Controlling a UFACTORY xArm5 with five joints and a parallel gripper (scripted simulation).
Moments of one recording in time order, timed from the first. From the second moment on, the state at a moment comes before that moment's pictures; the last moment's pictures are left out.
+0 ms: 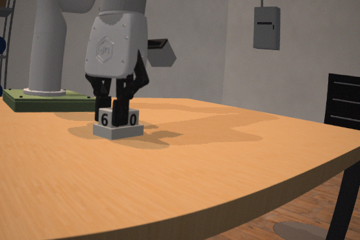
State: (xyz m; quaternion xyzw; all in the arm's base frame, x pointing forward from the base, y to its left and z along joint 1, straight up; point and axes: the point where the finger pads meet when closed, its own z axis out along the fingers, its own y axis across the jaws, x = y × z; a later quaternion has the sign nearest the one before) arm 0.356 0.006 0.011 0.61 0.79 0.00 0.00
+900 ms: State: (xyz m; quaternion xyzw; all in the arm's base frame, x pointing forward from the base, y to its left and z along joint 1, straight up) arm 0.356 0.006 0.011 0.61 0.79 0.00 0.00
